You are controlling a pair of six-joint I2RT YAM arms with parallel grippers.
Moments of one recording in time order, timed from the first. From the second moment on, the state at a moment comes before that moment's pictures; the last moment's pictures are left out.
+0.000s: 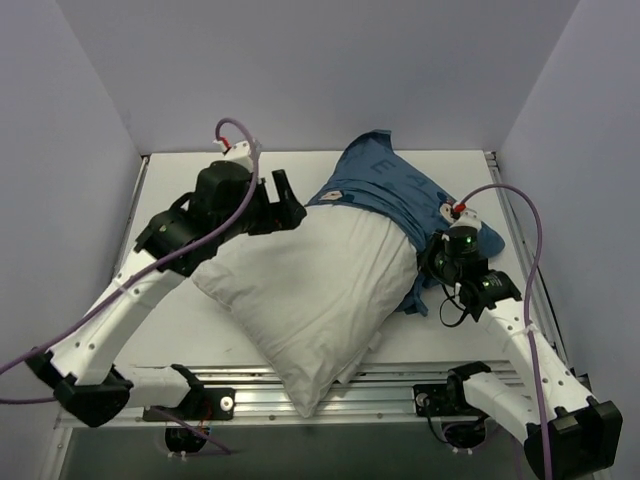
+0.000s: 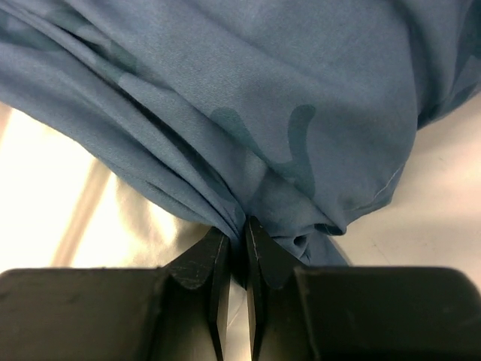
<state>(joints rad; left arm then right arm) -0.71 1.22 1.56 -0.83 -0.15 -0.65 0.26 0.93 0.73 -0.46 0.09 0.51</state>
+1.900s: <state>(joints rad) -0.92 1.35 1.11 -0.42 -0.34 -0.80 0.58 2.06 1.91 -0.72 0.25 -0.02</state>
